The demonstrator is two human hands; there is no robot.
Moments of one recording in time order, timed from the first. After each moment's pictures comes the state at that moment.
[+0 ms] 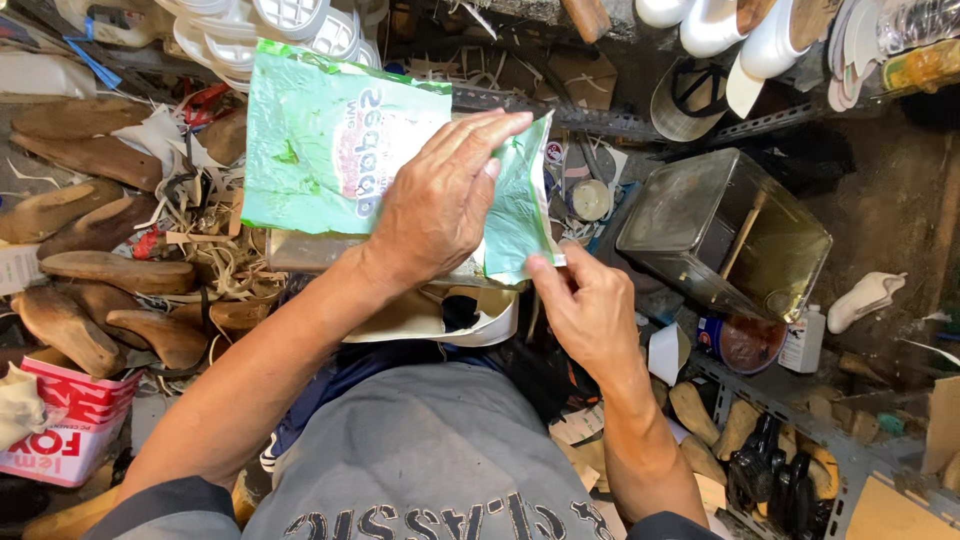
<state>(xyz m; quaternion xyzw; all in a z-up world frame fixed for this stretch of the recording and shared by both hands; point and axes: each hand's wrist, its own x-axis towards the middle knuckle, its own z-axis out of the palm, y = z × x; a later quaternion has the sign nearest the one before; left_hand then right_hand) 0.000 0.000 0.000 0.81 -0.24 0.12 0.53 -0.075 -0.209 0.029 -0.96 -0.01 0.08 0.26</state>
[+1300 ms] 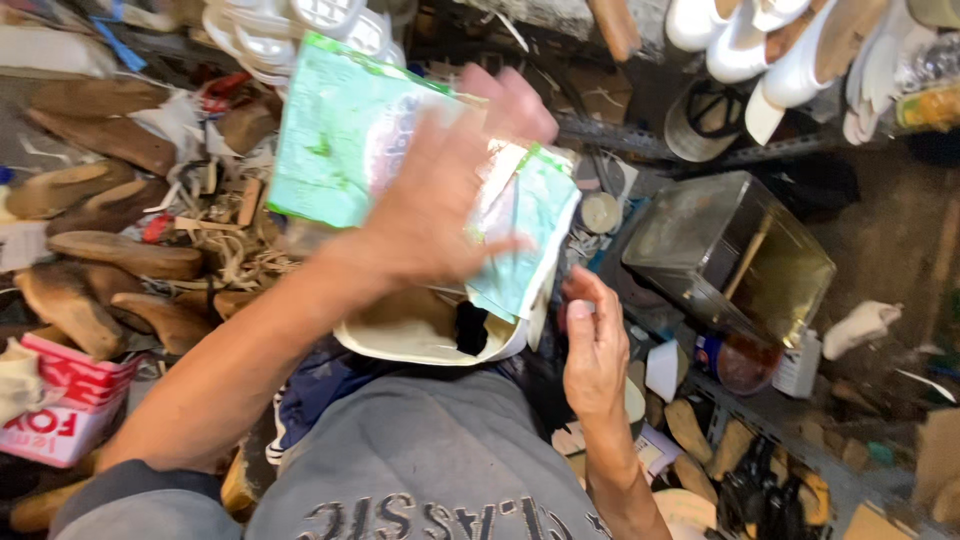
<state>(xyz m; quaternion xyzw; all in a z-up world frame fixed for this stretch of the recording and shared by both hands) 0.006 0.034 0.018 0.90 -0.35 -0.13 0.24 -0.120 -0.205 0.011 -0.89 0.13 0.05 0.43</state>
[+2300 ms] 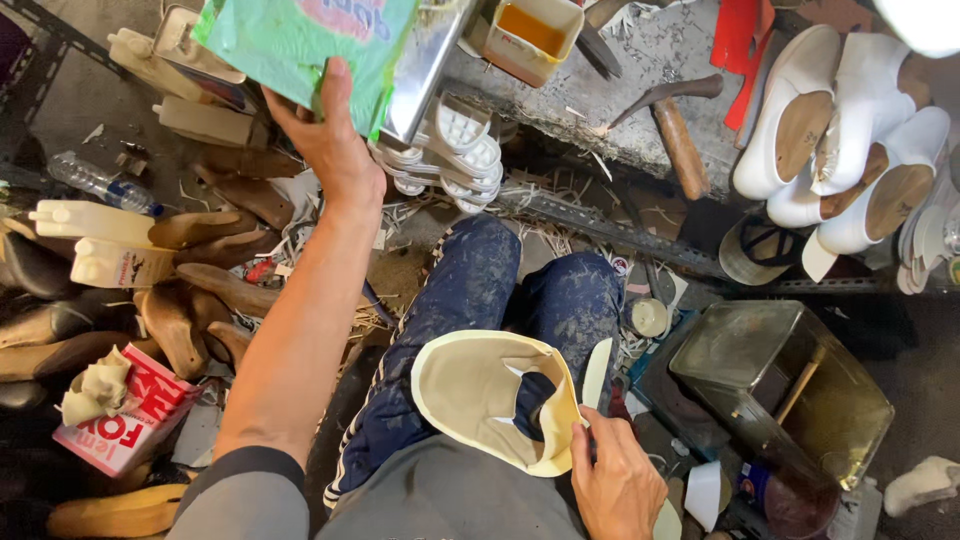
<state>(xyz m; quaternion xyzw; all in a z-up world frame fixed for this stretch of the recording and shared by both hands) 0.088 0.178 -0.082 0.34 0.25 0.42 0.80 -0.161 -0.200 -0.021 -1.00 -0.01 0.07 0.00</state>
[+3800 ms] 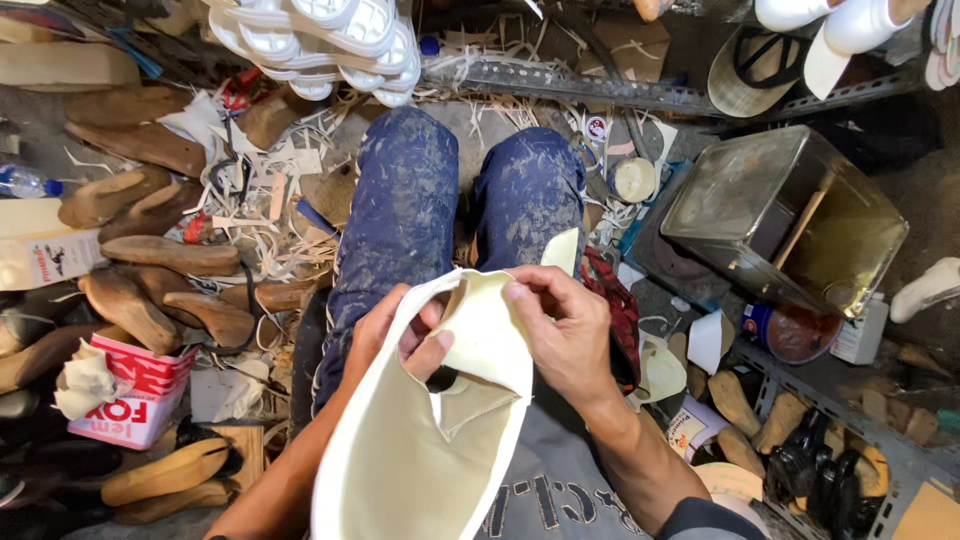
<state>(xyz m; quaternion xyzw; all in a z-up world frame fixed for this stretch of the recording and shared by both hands) -0.150 0.045 -0.039 0.53 0.13 -0.11 0.83 -0.094 -0.154 0.005 -0.82 0.05 0.05 0.57</state>
